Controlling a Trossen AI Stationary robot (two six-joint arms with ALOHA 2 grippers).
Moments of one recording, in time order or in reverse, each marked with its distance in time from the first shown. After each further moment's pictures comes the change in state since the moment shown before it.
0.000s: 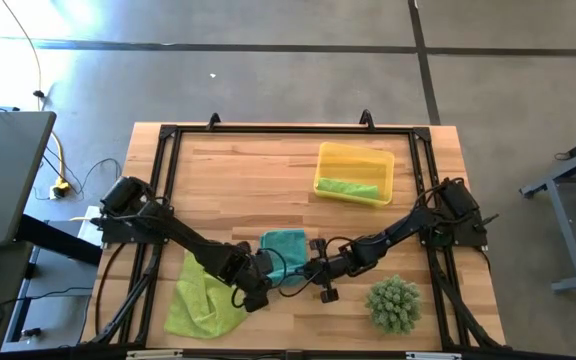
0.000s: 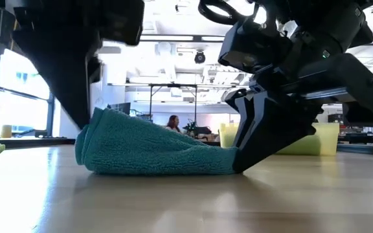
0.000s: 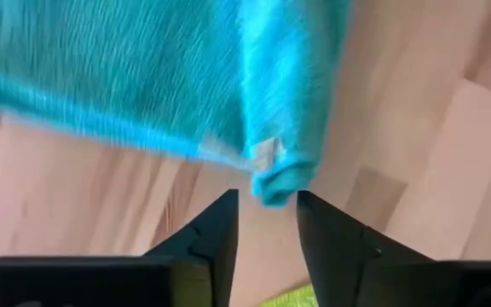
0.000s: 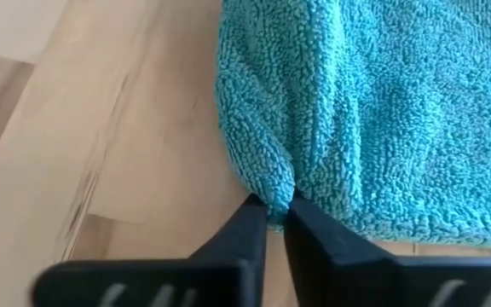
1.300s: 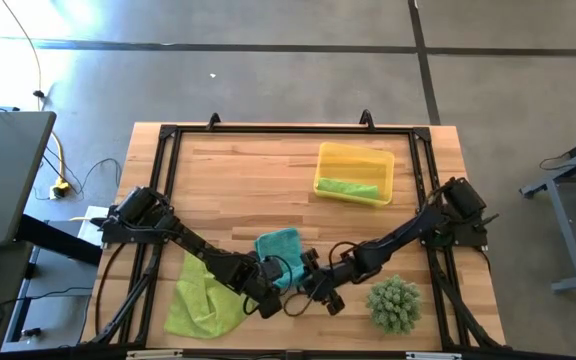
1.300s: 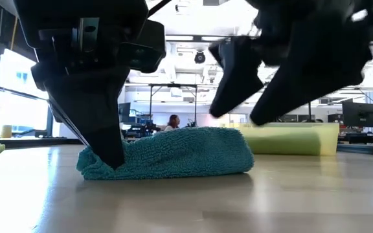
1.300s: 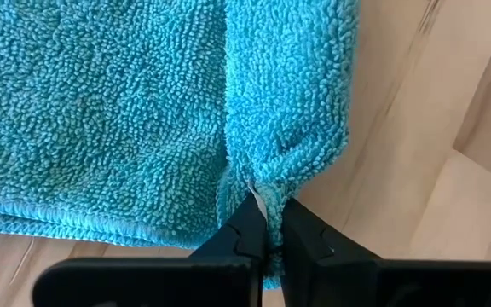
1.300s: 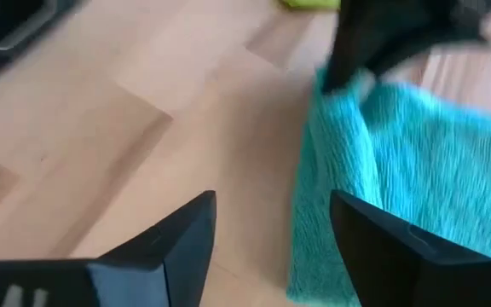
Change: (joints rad) left arm -0.001 0.166 0.005 0.207 -0.025 -0.132; right arm 0.060 -0.069 0.100 -0.023 -0.047 -0.291
